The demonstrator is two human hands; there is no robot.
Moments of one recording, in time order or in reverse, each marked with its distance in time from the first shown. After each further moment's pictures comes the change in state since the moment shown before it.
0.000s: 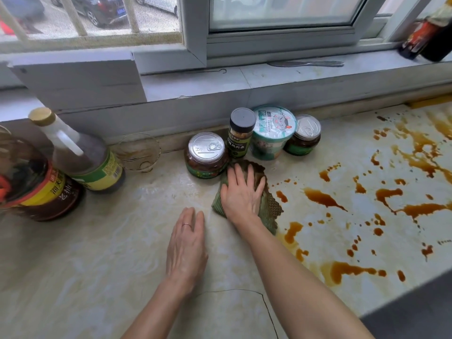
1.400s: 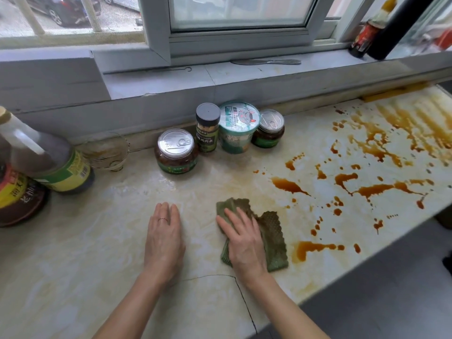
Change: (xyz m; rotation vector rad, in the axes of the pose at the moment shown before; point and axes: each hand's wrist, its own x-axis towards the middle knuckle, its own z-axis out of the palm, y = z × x) left_hand -0.005 0.009 0.003 -0.013 -0.003 -0.004; right_hand -0.141 0.076 -0.011 0.140 0.179 -0.195
